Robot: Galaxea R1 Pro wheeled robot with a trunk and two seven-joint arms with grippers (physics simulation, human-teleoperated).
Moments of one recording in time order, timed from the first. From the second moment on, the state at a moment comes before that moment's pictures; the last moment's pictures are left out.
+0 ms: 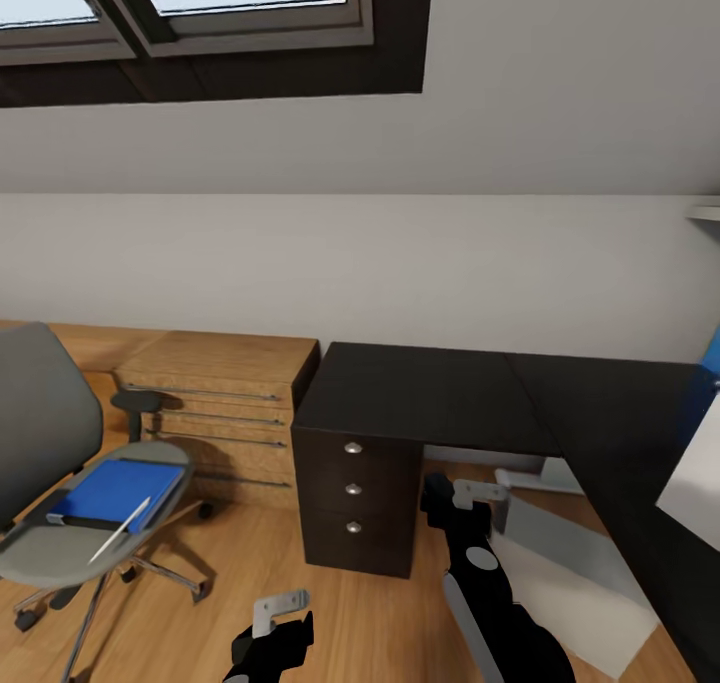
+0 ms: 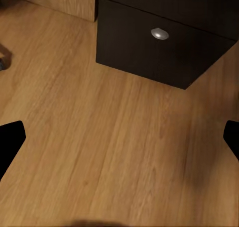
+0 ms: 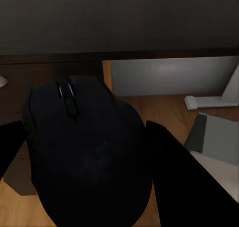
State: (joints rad) left arm -0.05 -0.05 -0.37 -1.19 0.42 0.28 0.44; right arm -0.28 0.09 0.25 -1.29 -0.16 0.30 -0.45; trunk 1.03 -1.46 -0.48
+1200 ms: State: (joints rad) left arm -0.05 -0.05 -0.37 -1.19 0.42 0.28 0.44; right arm -0.21 0.09 0.25 -1.42 -0.15 0.31 -0.46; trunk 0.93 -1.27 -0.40
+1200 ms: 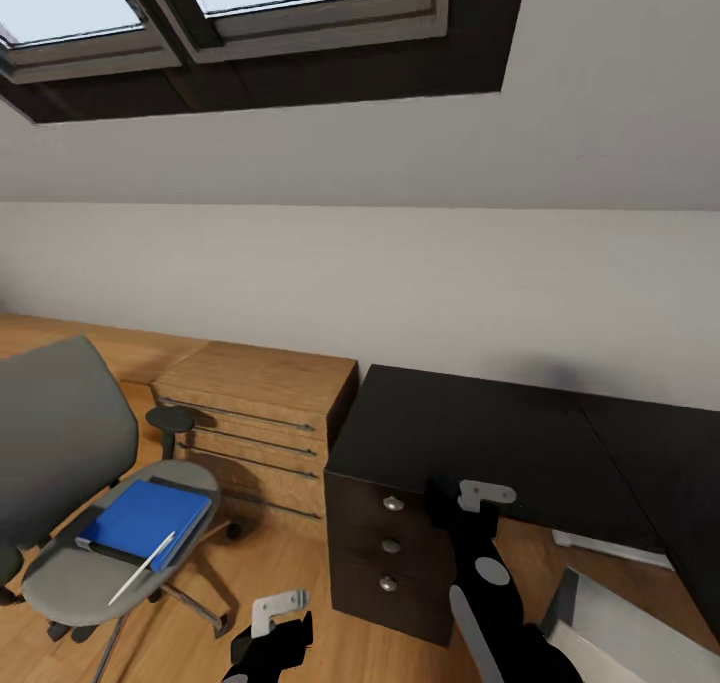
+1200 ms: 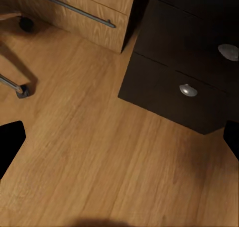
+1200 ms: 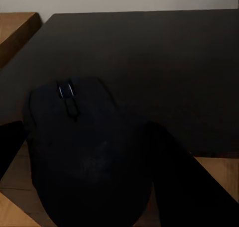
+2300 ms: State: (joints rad) left arm -0.05 -0.04 -0.36 -1.20 0.42 0.28 0.45; right arm -0.21 0.09 0.26 -1.38 -0.15 0.30 -0.45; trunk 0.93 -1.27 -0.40
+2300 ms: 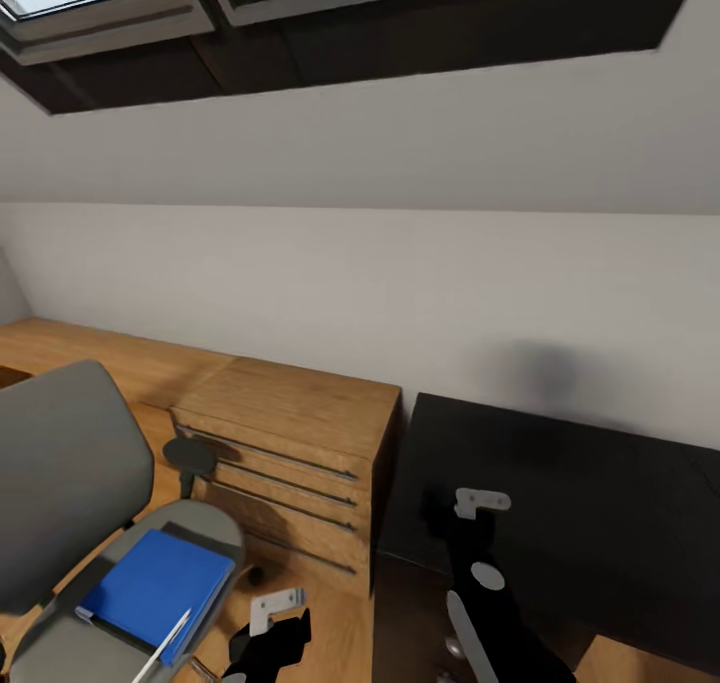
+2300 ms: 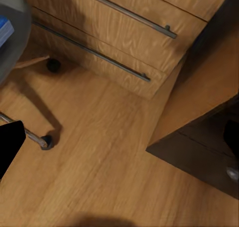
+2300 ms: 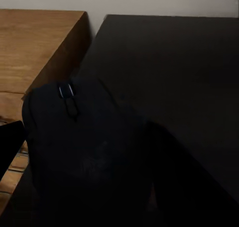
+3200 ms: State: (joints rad) left arm -0.05 -0.05 -0.37 -1.20 0.42 0.28 0.47; right arm -0.23 0.09 0.25 -1.14 -0.16 0.26 -0.44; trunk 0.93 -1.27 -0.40
